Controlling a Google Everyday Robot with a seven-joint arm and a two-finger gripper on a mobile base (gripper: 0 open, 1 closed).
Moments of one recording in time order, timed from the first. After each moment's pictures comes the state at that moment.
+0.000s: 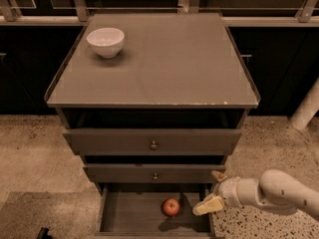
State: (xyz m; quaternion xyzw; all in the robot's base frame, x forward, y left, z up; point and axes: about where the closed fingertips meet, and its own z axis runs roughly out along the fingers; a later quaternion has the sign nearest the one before) arm 0.471 -0.187 0.469 -0.38 0.82 0.26 0.33
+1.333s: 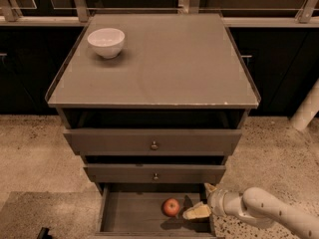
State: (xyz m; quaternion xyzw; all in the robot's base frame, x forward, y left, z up) arm 0.490 -0.170 0.349 -0.32 0.84 0.28 0.34
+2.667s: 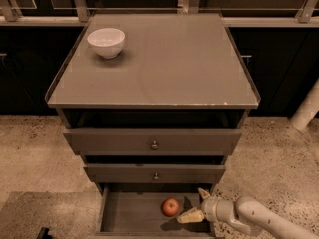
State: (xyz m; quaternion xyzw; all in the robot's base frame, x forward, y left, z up) arm 0.497 -0.156 0.289 -0.31 0.82 0.30 0.37
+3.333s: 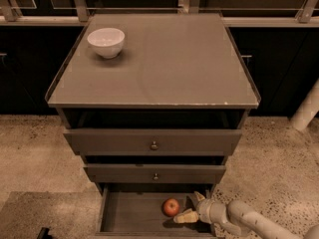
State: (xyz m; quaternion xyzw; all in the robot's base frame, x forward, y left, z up) arm 0.515 -0.147 0.217 -0.29 0.83 0.31 0.37
